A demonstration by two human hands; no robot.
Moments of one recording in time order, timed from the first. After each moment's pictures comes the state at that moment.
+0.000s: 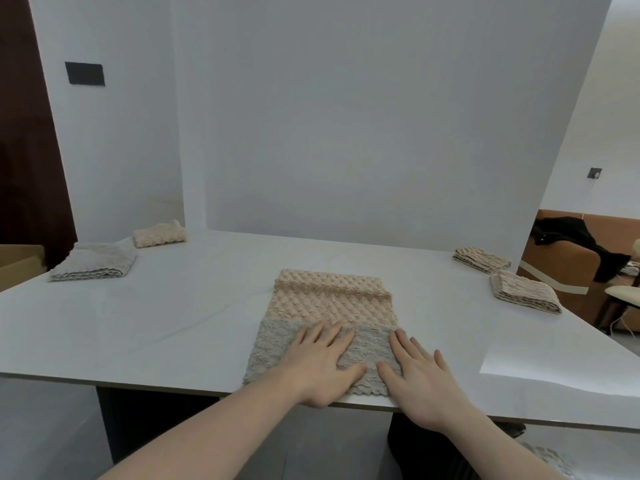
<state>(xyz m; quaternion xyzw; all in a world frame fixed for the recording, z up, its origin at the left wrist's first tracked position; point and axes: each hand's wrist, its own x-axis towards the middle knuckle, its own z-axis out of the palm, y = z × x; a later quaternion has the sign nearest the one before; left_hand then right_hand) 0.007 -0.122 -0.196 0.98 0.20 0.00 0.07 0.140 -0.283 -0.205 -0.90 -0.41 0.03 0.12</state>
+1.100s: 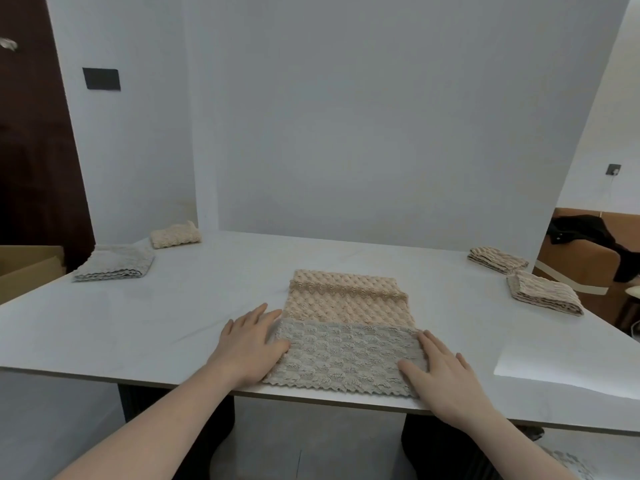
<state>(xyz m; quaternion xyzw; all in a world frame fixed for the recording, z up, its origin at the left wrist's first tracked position) -0.074 -0.024 -0.201 0.91 0.35 0.12 0.16 0.133 -0.287 -0.197 -0.91 -0.36 0.04 0.23</state>
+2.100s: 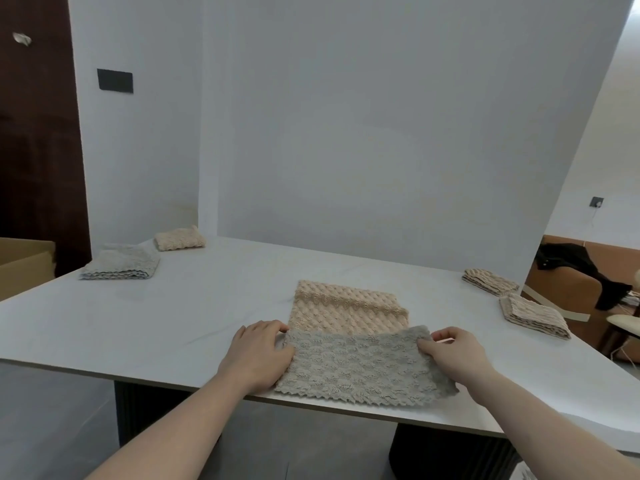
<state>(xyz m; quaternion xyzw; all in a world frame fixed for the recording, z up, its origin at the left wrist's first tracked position) -0.079 -0.031 -0.196 0.90 0.33 0.18 0.20 0.155 -0.271 -0.144 -0.87 -0.18 0.08 0.45</state>
